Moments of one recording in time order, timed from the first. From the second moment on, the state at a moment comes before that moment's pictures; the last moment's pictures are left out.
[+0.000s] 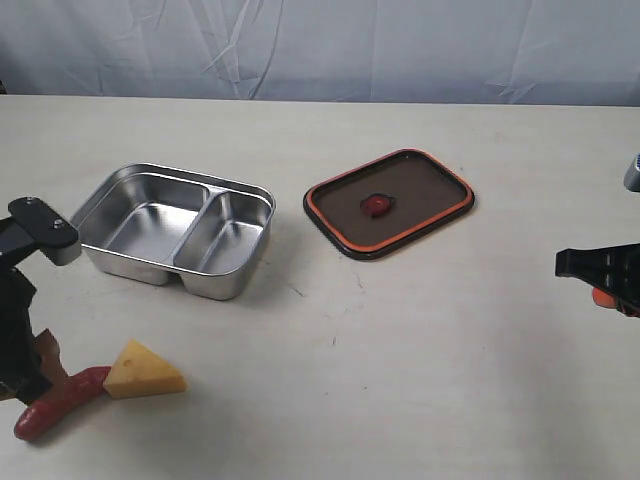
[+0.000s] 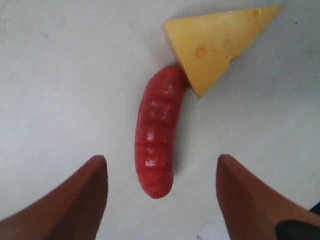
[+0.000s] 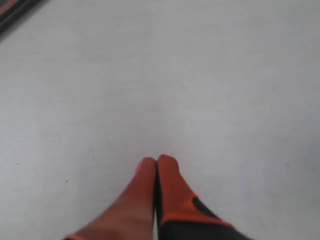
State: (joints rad) left arm -0.16 1.35 -0.64 -0.22 0.88 0.68; right arm 0.19 1.25 -0.51 0.06 0.42 0.16
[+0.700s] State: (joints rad) left arm -0.23 1.57 -0.63 -0.14 0.79 0.61; right arm 0.19 1.25 -0.51 0.06 0.42 0.16
